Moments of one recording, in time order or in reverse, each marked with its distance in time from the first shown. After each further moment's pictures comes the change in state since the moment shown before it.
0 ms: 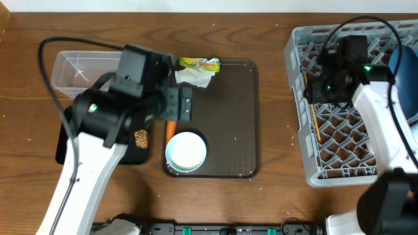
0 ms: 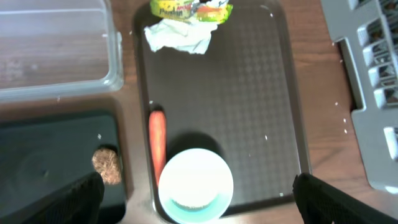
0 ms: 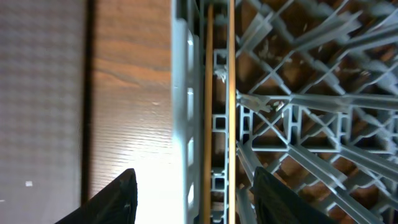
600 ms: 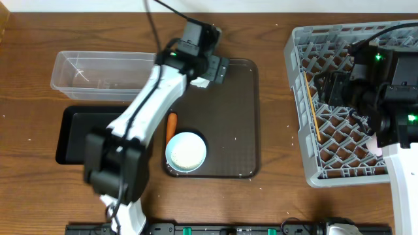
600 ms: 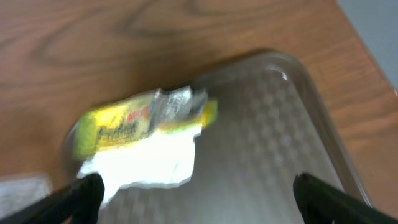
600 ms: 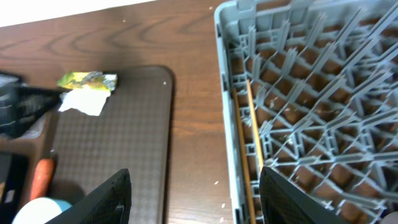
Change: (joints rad) left arm -0.031 0.568 0.000 0.655 0.009 0.216; right arm 0.000 -0.368 0.004 -0.008 -0.105 0.196
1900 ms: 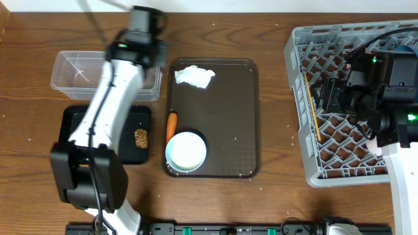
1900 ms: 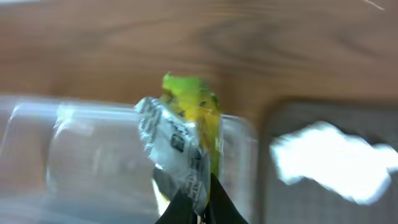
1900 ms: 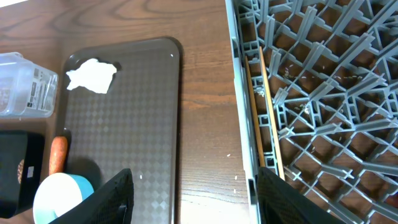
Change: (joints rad) left arm 0.283 -0.124 0.006 -0.137 -0.303 -0.129; right arm 0.000 0.002 0.000 -0.085 -0.034 0.022
